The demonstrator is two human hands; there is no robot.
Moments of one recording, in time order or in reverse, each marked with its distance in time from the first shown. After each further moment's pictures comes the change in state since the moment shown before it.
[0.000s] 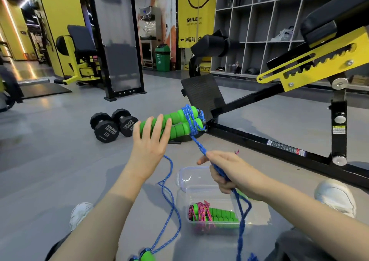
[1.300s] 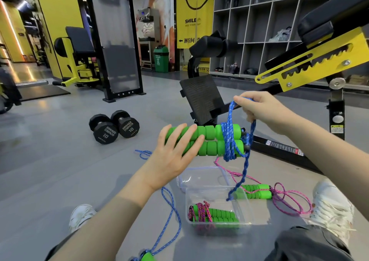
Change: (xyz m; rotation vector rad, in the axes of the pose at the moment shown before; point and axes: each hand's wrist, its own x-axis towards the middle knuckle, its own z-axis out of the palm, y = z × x) left_hand 0.020 0.030 -0.034 -0.281 0.181 0.265; right_hand 0.035 -0.063 -0.103 -0.397 0.397 -0.303
